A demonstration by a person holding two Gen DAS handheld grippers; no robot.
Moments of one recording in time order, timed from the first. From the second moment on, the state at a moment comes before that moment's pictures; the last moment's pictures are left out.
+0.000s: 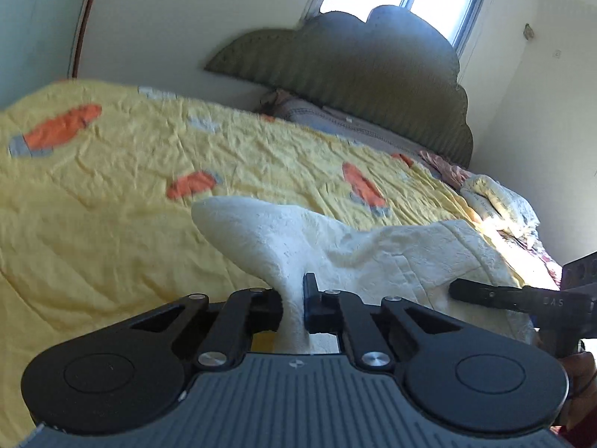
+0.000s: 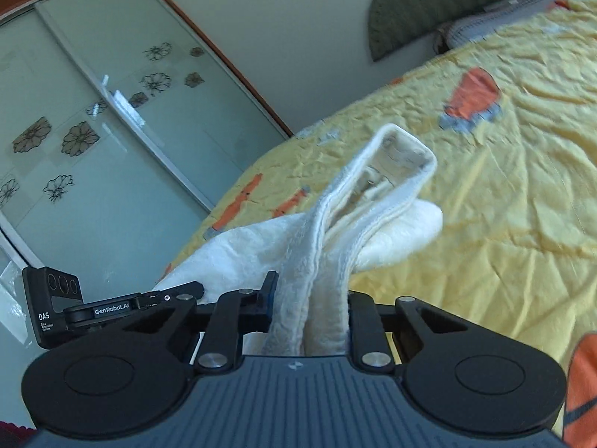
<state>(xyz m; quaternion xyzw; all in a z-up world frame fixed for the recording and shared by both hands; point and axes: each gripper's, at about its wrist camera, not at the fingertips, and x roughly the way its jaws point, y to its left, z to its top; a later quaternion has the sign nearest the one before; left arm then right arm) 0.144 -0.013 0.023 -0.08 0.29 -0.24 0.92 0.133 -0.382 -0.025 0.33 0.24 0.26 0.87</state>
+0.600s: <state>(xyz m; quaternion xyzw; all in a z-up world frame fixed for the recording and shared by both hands) 0.157 0.014 0.006 -0.03 0.33 -0.12 0.94 0.128 -0.340 -0.013 0.21 0.20 0.11 0.95</state>
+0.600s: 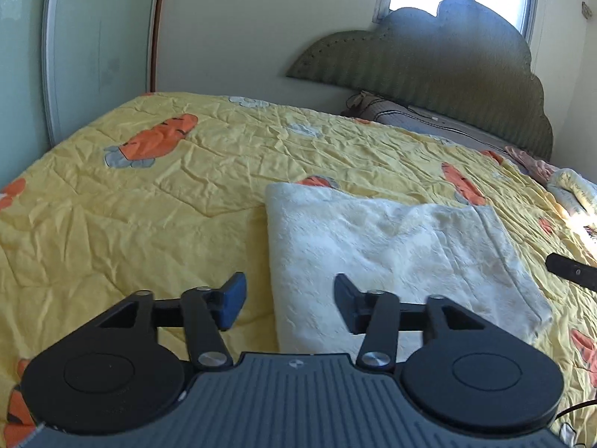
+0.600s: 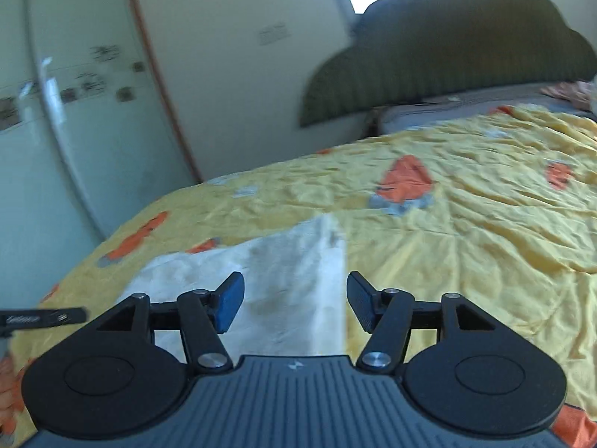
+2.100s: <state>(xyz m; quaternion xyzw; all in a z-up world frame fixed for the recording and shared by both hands) 0.072 -0.028 -0.053 0.05 0.34 -0.06 0.94 0.076 -0.211 -0.051 0.07 0.31 0.07 0.95</state>
